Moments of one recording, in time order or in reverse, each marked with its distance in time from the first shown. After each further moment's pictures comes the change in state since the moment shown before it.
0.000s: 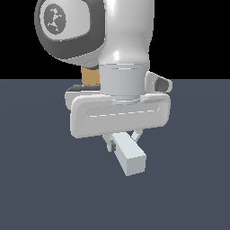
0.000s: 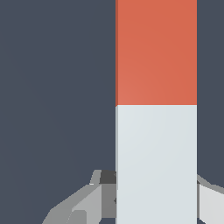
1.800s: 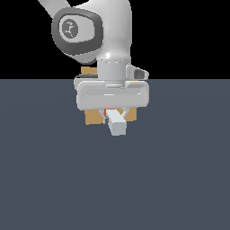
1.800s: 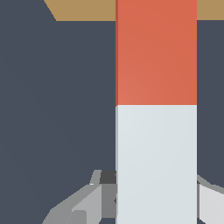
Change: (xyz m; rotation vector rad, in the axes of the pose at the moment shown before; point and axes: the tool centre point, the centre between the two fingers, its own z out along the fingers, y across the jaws) arm 0.104 0.013 -0.019 0.001 -0.001 0.094
